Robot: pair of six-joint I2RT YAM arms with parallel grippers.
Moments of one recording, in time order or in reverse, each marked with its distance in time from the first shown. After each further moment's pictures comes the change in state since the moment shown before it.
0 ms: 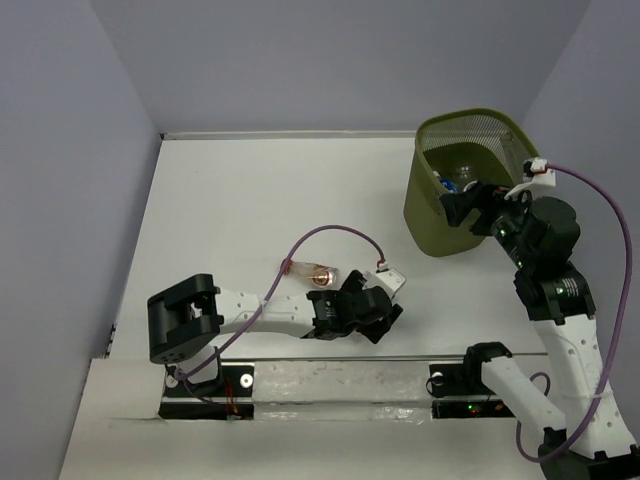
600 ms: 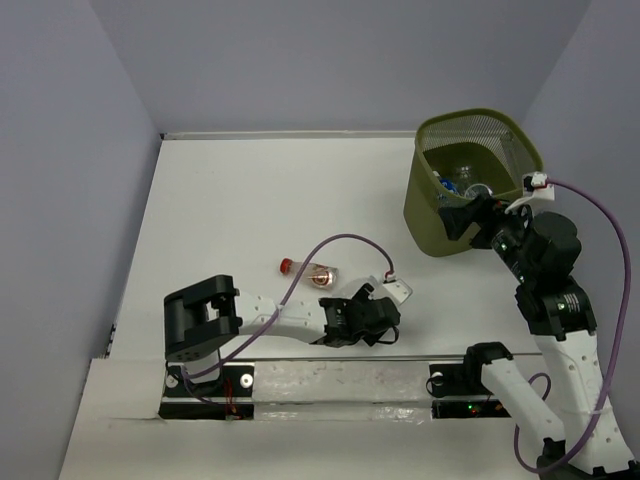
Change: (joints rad) left arm -0.038 0.105 0.026 -0.002 -0.030 0.014; right arm 0.000 -0.086 -0.069 -0.031 -0.040 0.029
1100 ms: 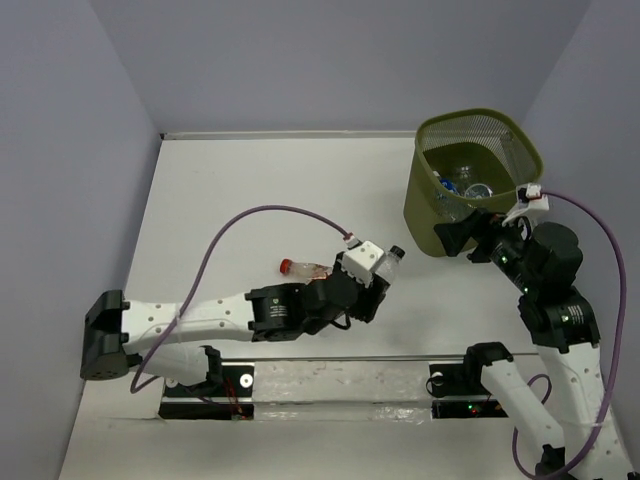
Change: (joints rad) left arm -0.006 -0.396 -0.002 0.012 -0.047 -0.022; right arm -0.001 -0.072 -0.026 -0.098 -0.065 0.002
